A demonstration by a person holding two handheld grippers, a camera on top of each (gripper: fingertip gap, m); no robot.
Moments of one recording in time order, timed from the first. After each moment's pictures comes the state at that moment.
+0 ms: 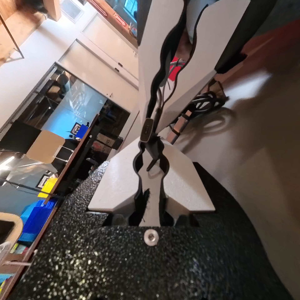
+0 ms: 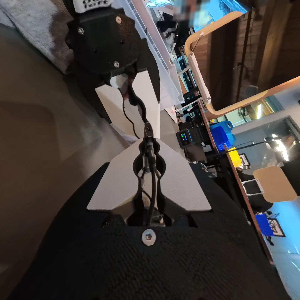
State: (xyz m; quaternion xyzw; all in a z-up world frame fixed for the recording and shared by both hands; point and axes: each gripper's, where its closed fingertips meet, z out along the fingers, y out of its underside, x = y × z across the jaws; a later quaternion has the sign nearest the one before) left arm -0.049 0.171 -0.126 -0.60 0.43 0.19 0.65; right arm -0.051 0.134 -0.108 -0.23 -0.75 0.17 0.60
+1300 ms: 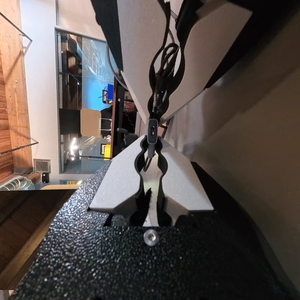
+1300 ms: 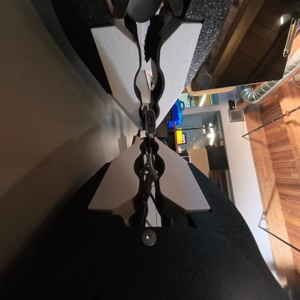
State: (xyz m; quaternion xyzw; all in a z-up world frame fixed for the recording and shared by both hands) left arm -0.083 0.186 -0.151 -0.61 0.46 0.43 0.49; right arm -0.078 0.183 -0.147 -0.18 -0.71 -0.07 0.67
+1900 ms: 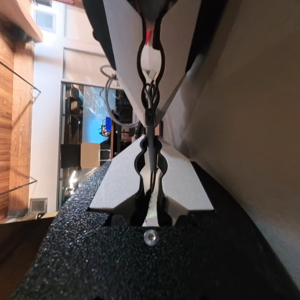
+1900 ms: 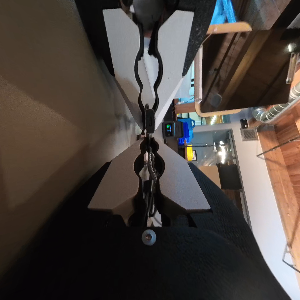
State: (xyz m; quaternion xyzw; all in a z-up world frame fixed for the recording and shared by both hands) left arm -0.052 0.129 -0.161 -0.54 0.54 0.37 0.52; right arm -0.053 0.130 -0.158 -0.15 -0.75 -0.02 0.65
